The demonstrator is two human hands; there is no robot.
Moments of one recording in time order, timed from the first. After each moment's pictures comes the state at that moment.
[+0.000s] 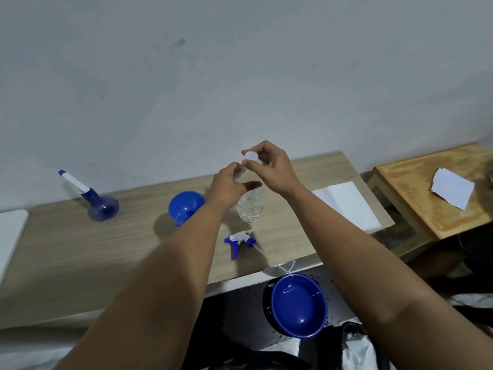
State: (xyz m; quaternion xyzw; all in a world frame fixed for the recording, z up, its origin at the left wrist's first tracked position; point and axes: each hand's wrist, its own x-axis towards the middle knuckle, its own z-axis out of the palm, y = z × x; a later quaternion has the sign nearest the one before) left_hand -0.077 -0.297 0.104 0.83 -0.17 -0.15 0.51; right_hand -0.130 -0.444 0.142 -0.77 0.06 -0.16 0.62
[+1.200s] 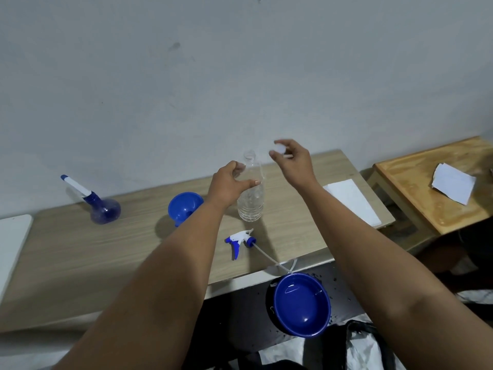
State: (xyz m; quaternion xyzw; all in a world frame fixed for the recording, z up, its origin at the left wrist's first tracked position) left_hand -0.076 -0.302 0.107 0.83 -0.16 -0.14 0.52; right_hand -0.139 -0.488 0.135 -0.78 0.20 -0.21 0.55
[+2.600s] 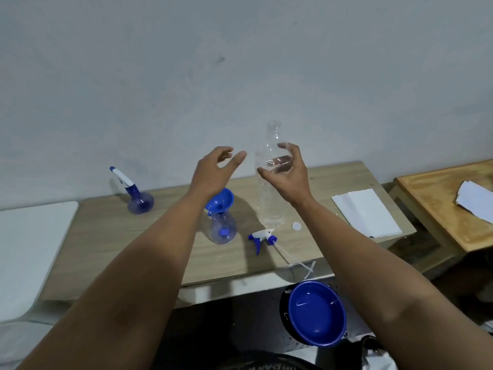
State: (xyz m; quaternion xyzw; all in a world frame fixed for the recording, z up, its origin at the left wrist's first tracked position) left_hand -0.093 -0.199 0.184 0.84 -0.16 -0.02 0.51; right_hand -0.163 -0.396 0.147 -0.77 0.11 -0.23 0.58
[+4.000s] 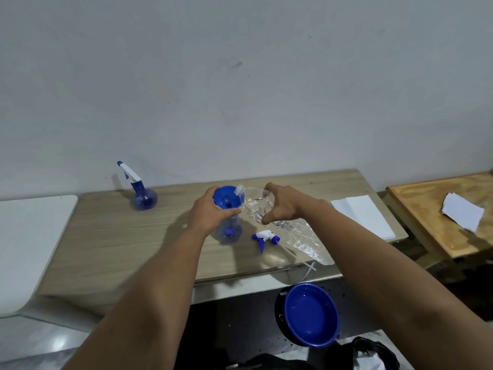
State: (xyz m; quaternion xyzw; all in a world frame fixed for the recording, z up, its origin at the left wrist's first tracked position) left_hand -0.118 -0.136 0.095 0.87 -0.09 -0.08 0.48; right_hand -0.174 -0.369 0.156 -0.96 0.04 0.16 0.22
